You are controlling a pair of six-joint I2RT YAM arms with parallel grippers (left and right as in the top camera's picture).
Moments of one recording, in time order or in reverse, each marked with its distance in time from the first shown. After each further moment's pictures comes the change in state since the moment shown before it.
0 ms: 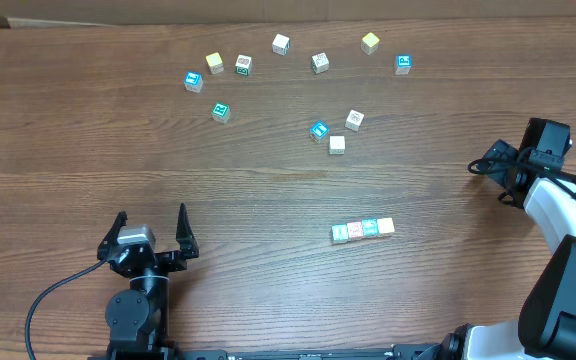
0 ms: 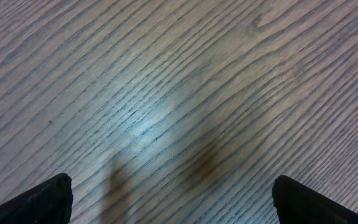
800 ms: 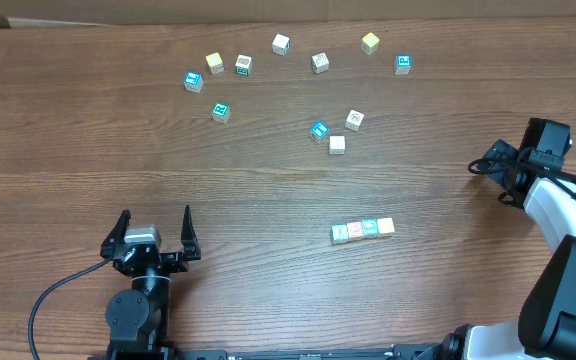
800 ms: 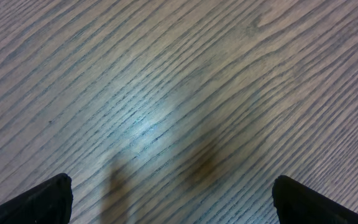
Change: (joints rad) left arm 0.000 0.000 0.000 -0.003 0.037 0.054; right arm 0.000 0.000 0.000 0.000 0.000 0.000
